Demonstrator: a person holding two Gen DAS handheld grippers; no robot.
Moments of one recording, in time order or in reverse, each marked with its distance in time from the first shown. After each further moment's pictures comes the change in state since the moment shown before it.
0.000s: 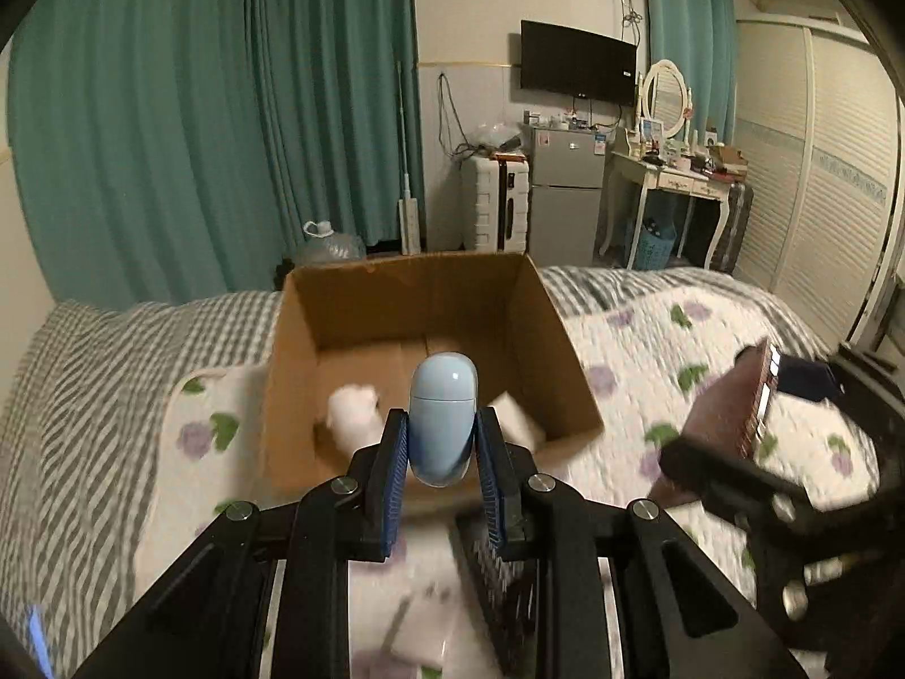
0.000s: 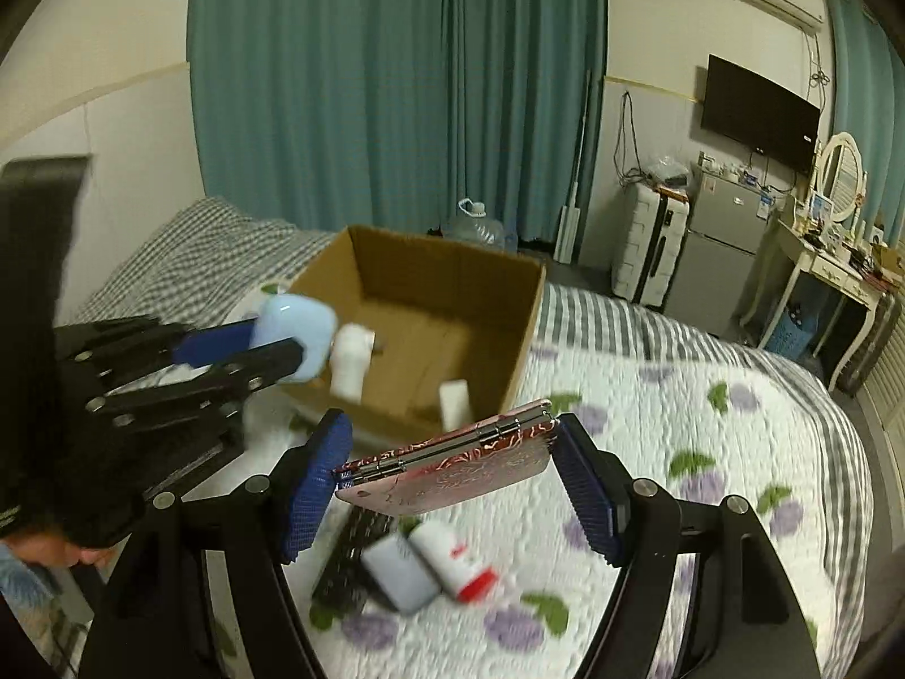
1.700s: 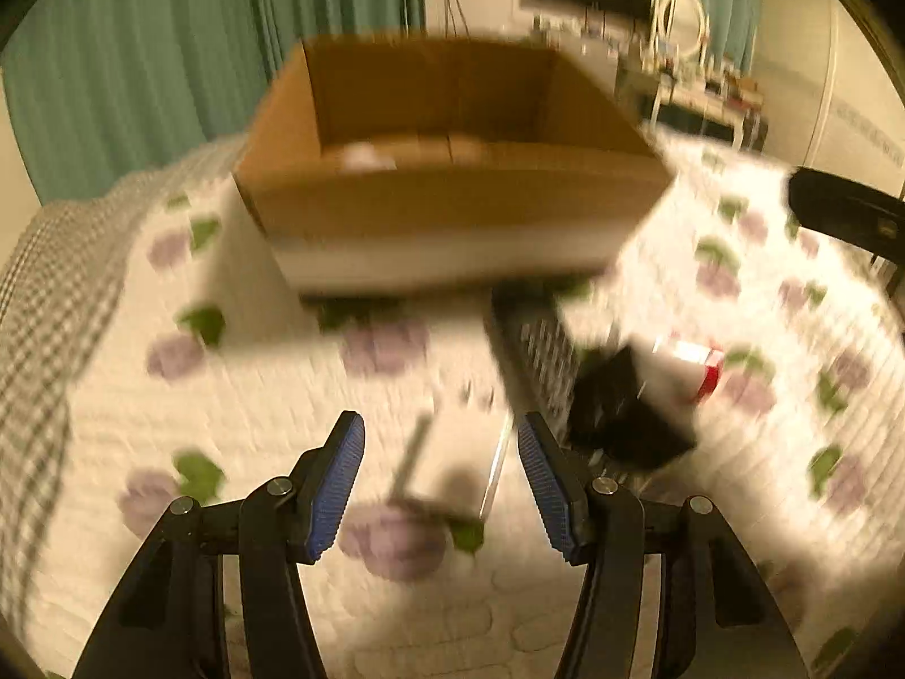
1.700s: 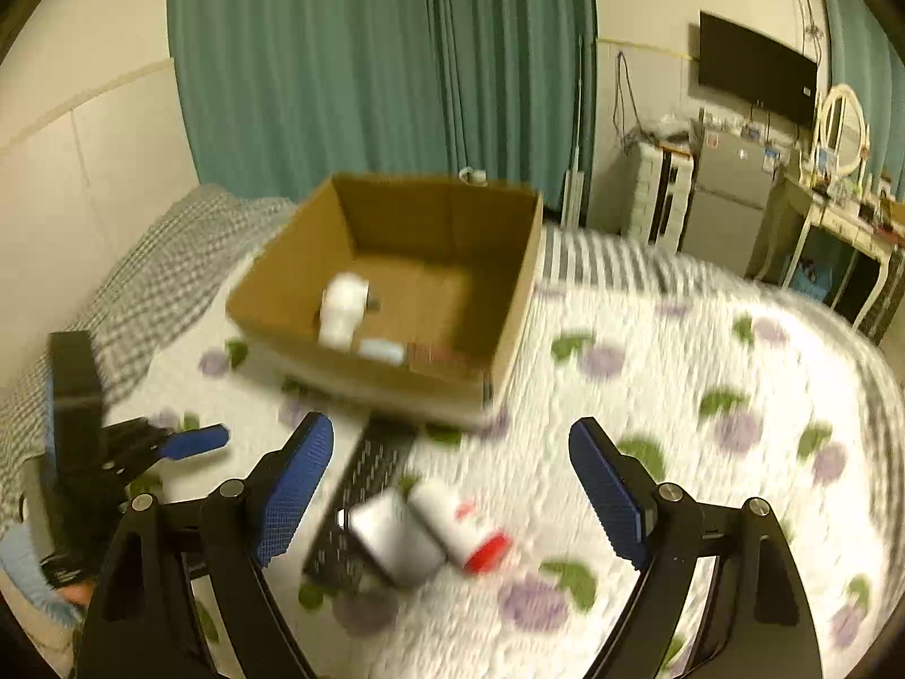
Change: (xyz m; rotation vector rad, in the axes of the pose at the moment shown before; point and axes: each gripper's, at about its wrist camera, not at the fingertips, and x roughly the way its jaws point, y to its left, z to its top) left arm 0.047 0.016 -0.136 0.008 0.259 0.012; right arm 0.018 -0.013 -0.072 0.079 0.094 0.057
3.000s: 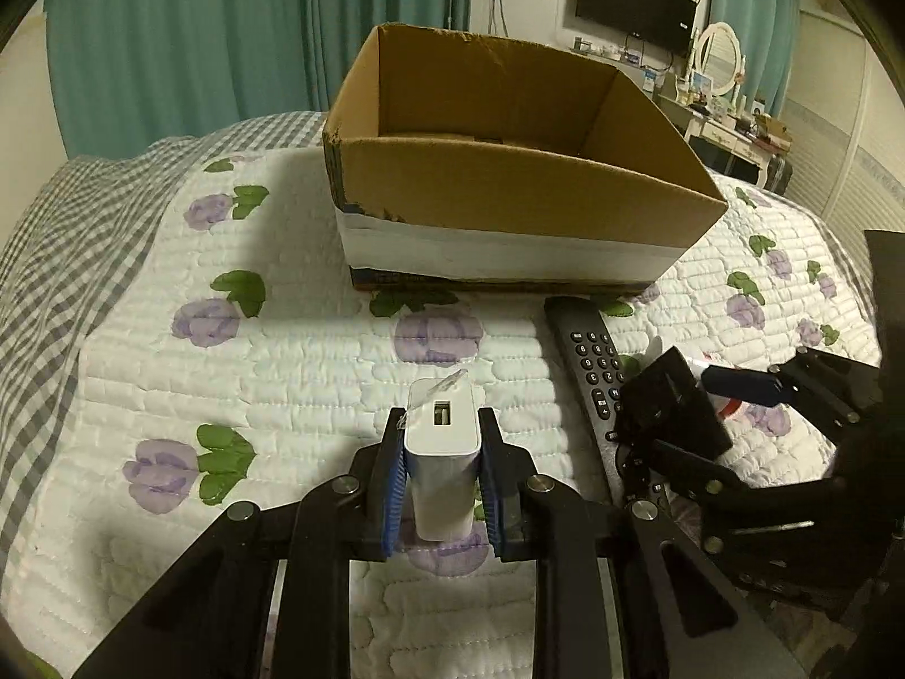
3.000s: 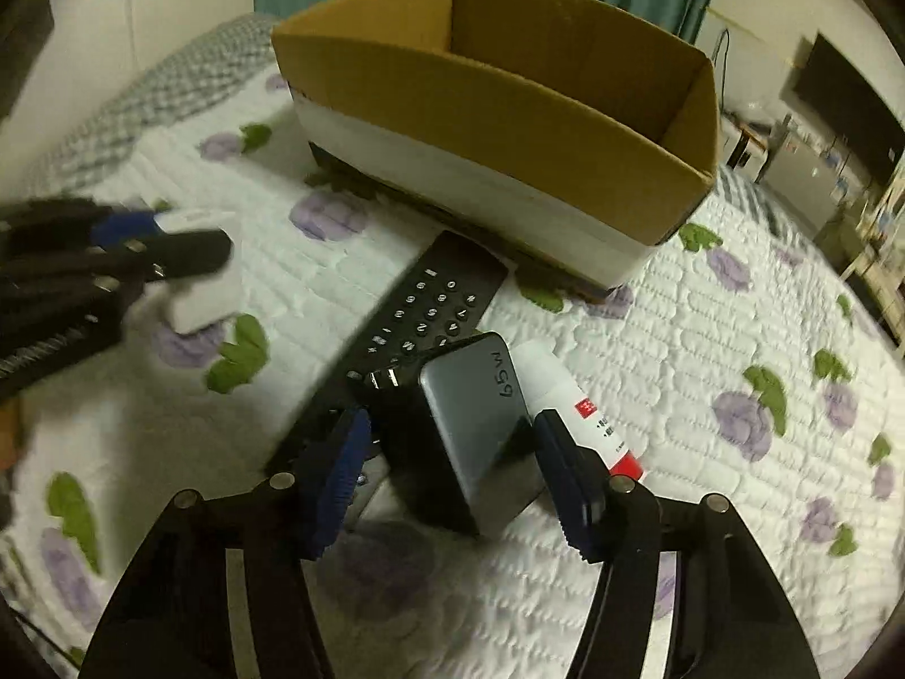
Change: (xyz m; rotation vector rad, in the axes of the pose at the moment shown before) left arm -0.009 0.034 -0.012 -0.122 -0.061 -0.009; right arm 0.095 0.052 -0.056 -0.303 0.227 -0.045
